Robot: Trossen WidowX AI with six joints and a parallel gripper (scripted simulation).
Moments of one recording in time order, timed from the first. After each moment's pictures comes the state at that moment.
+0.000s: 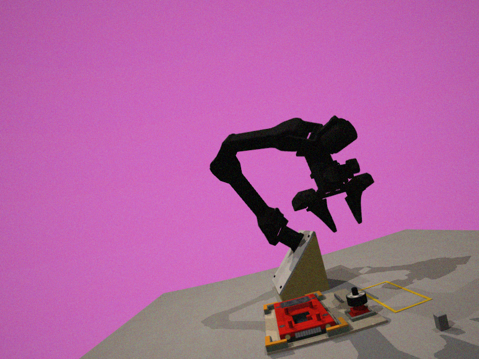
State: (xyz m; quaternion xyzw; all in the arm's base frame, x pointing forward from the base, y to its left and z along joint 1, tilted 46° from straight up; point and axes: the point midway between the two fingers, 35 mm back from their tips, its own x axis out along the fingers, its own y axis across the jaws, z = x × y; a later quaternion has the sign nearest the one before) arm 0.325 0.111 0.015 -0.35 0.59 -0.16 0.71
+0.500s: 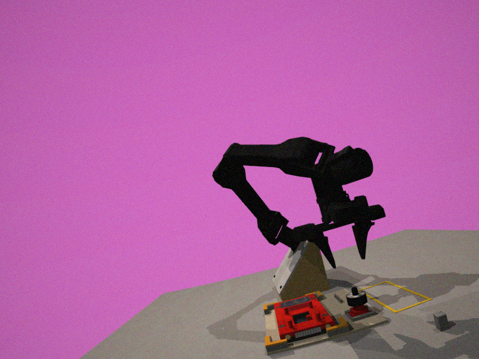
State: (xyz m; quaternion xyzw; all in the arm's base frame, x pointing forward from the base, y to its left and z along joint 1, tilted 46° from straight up) arm 0.359 0.046 -0.014 -0.29 0.63 -0.26 0.67
